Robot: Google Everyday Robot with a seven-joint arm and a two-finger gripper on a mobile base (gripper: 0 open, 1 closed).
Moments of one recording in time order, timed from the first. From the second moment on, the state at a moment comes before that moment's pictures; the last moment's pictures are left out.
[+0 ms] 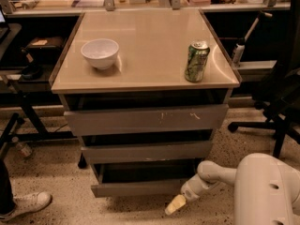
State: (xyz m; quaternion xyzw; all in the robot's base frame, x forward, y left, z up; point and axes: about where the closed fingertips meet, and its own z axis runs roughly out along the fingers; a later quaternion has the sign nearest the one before) arm 0.470 -0.128 0.203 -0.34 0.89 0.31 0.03
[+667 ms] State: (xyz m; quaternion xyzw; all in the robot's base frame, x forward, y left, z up) arm 0.469 -0.128 0.203 -0.34 0.89 0.31 0.03
